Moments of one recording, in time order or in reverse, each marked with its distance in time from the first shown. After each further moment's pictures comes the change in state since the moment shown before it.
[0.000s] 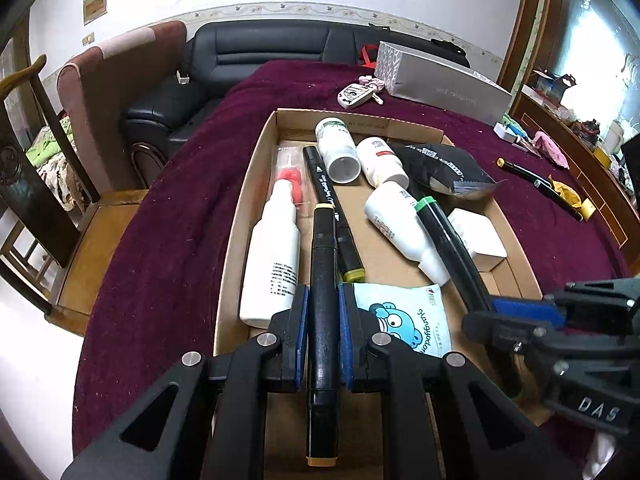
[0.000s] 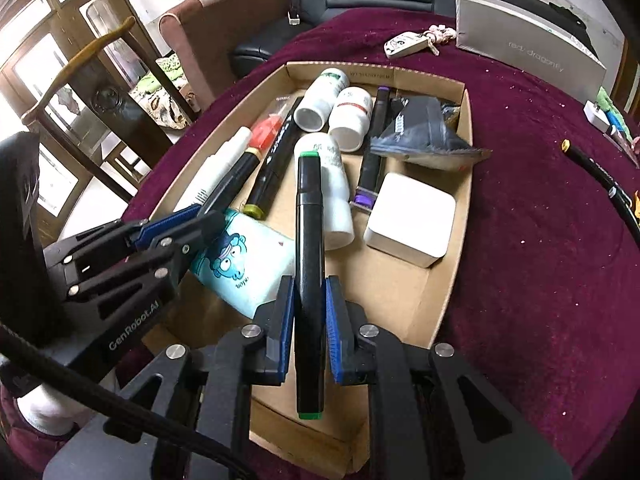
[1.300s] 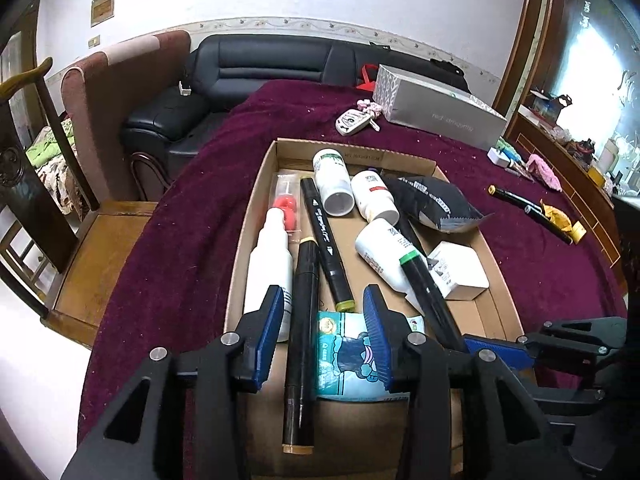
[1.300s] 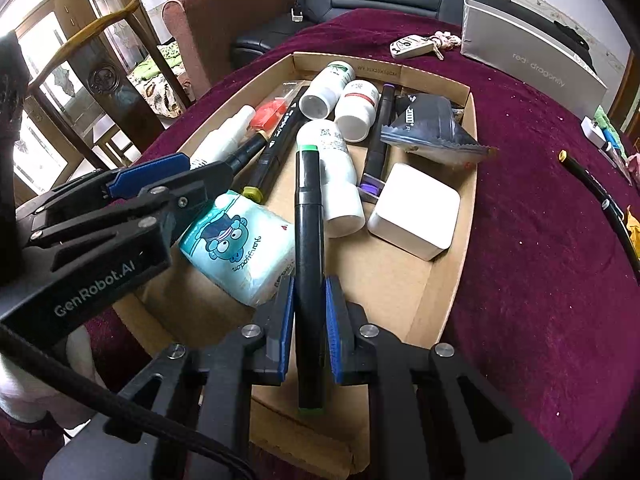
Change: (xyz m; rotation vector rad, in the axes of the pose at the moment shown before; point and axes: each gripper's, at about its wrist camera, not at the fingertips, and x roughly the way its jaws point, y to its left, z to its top) left arm -0.017 0.002 0.014 -0.036 -0.065 -0.022; right arm 0.004 0.009 -0.005 -0.063 -0.006 -0.063
